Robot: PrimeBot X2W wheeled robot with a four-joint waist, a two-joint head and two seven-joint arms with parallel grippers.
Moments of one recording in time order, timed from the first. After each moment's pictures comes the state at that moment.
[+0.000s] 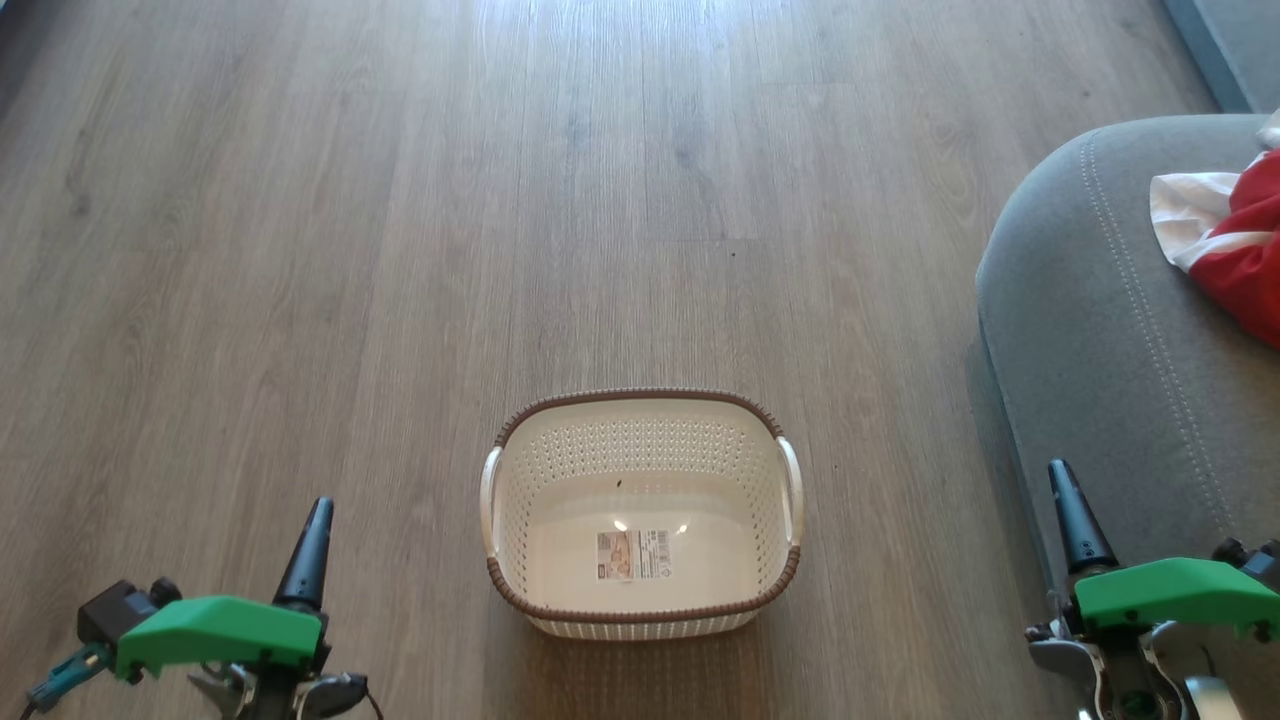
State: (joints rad) left arm -0.03 0.08 0.01 0.31 -1.25 -0.09 0.01; right arm -0.03 -0.04 -0.13 0.31 1.16 0.13 0.01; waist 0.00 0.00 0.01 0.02
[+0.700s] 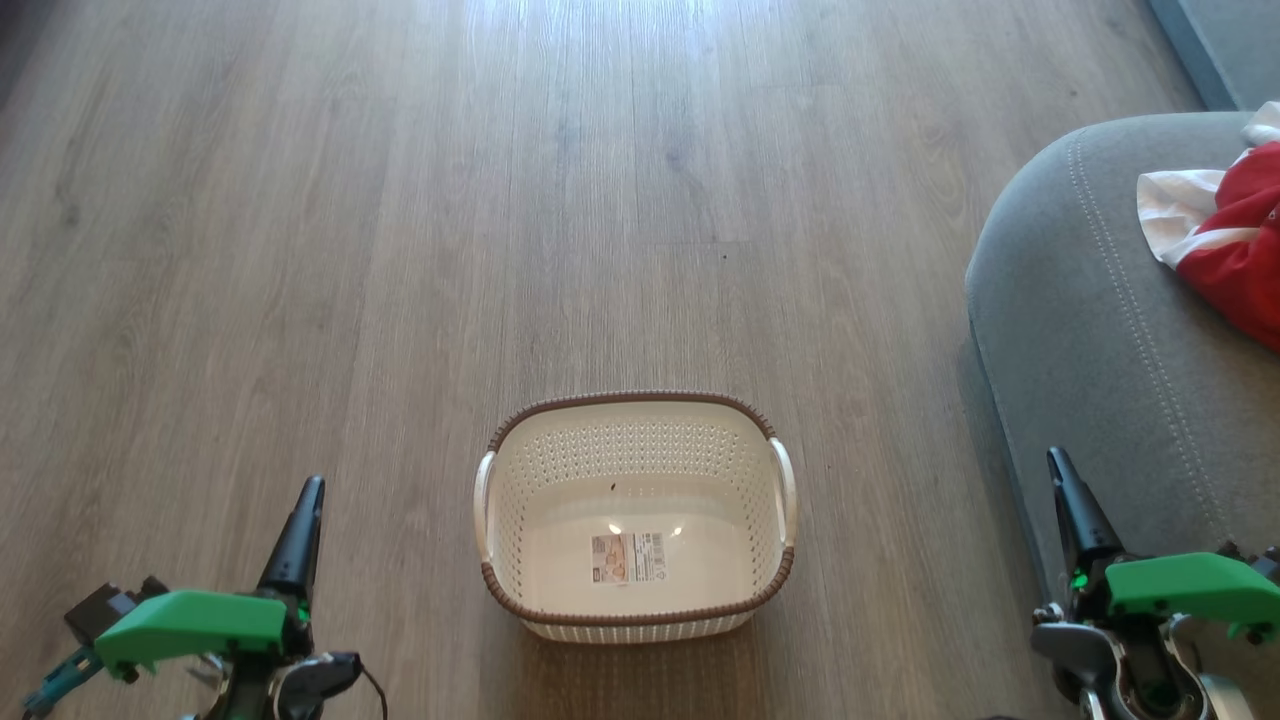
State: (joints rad) left arm -0.04 0.06 0.05 0.30 -1.45 -0.11 0.06; right arm -0.04 -0.04 -0.13 0.30 1.41 0.13 0.06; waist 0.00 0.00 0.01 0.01
